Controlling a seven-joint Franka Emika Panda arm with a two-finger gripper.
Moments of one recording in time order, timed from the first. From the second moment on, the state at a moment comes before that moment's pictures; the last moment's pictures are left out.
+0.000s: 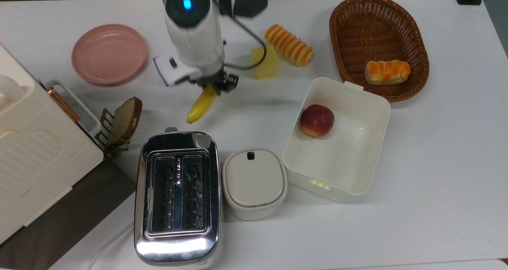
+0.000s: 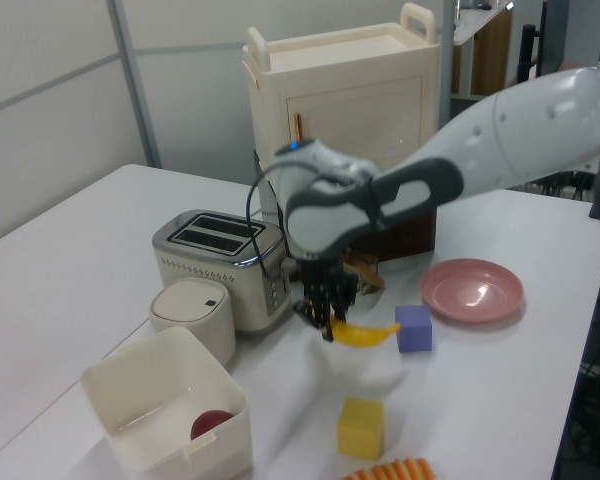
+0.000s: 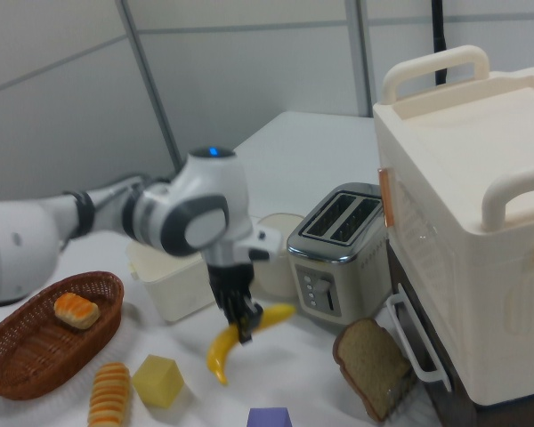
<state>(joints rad) 0.03 0.34 -0.04 -1.69 0.02 1.88 0.24</state>
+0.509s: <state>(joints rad) 0.16 0.26 -0.02 -1.51 0.09 1.78 0.45</state>
